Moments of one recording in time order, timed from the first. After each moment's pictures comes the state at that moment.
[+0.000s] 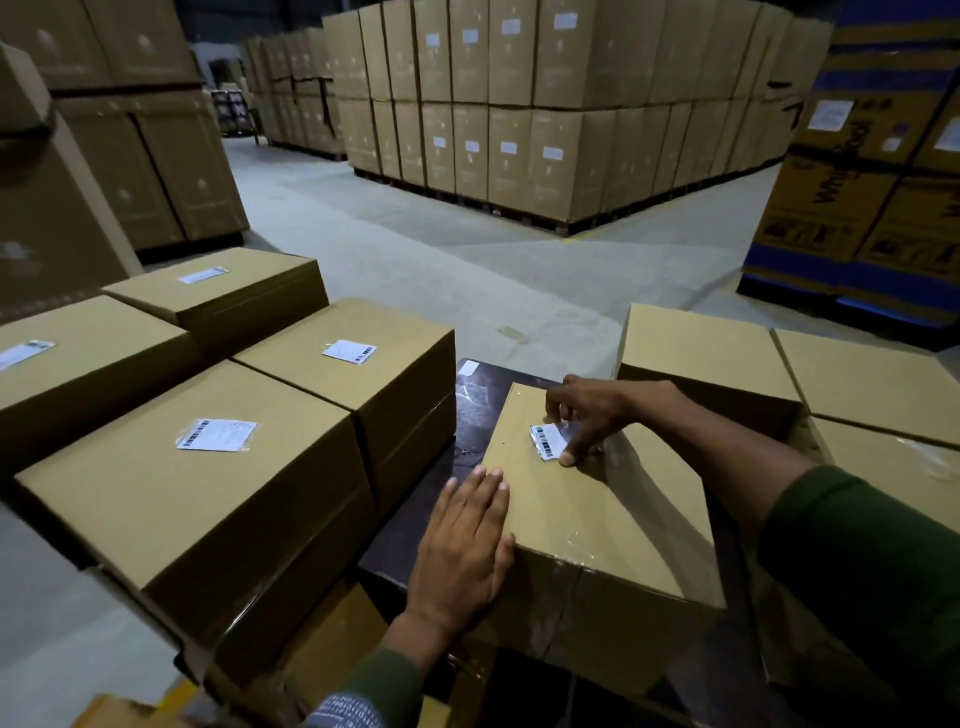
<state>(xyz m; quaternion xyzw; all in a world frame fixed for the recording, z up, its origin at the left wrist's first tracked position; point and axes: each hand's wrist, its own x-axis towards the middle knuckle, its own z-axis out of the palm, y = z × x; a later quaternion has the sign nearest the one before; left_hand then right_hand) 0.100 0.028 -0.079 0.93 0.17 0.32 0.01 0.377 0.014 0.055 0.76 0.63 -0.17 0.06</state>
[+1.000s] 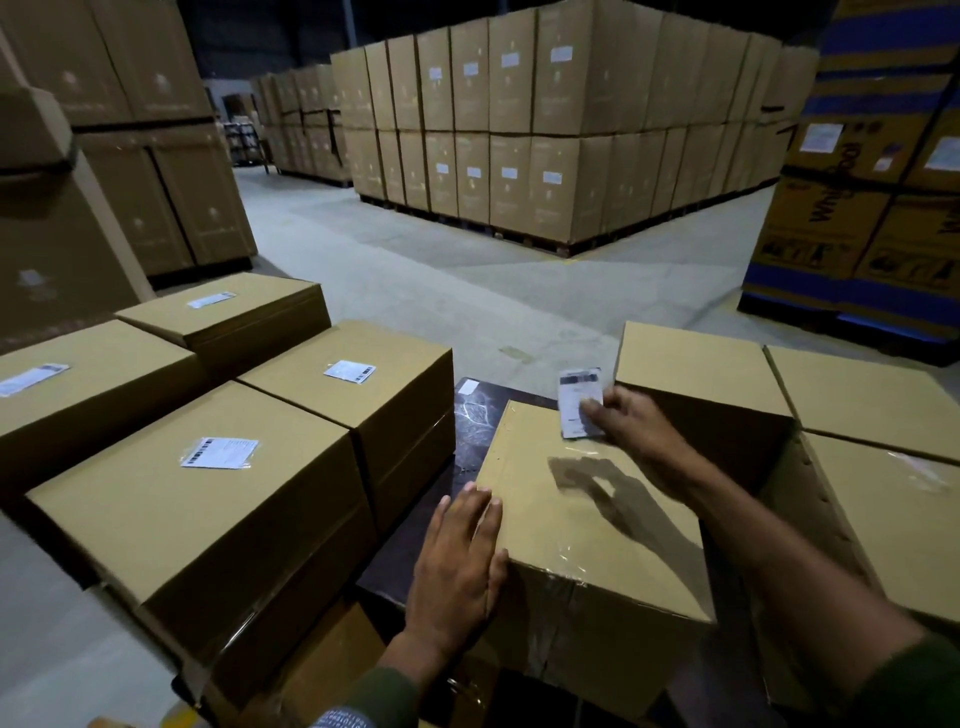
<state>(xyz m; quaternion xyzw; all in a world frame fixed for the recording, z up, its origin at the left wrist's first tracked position) 0.102 0.021 -0.080 0.92 0.20 0.33 0.04 0.356 -0.061 0.043 0.68 0.39 -0.27 -0.55</state>
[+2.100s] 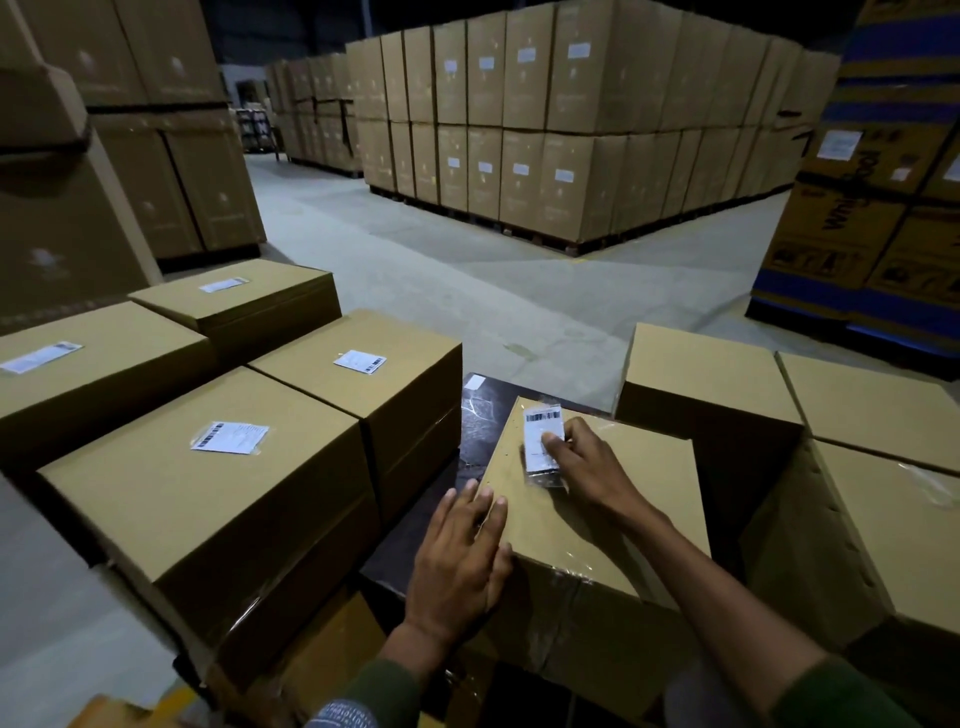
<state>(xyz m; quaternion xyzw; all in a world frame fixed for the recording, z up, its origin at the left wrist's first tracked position) 0.099 0.027 -0.085 0.91 0.18 0.38 -0.01 0.298 -0.037 0.013 0.78 0.43 -0.19 -0.43</state>
